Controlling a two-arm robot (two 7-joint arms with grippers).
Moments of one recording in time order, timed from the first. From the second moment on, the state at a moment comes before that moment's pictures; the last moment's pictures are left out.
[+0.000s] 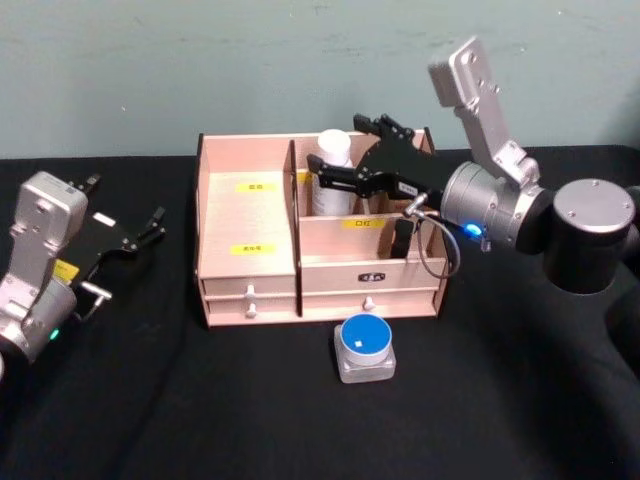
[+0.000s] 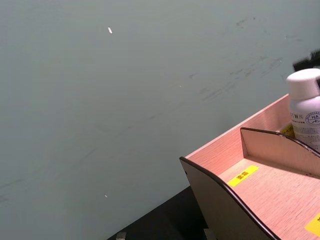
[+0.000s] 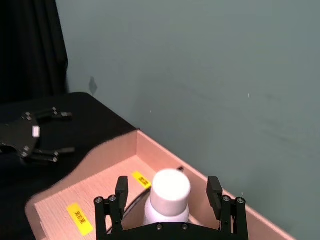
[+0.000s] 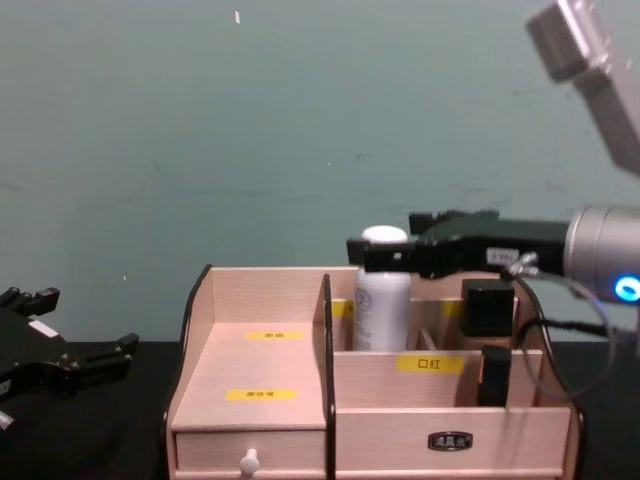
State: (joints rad) left arm -0.20 0.60 0.45 -1.41 -0.25 -0.12 0.03; right arm 0.49 0.32 -0.47 -1.33 0.32 0.15 0.48
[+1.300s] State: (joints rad) left arm -0.20 0.60 0.45 -1.41 -0.25 -0.12 0.03; right arm -0.07 0.69 -0.35 -2.05 0.54 0.49 0.31
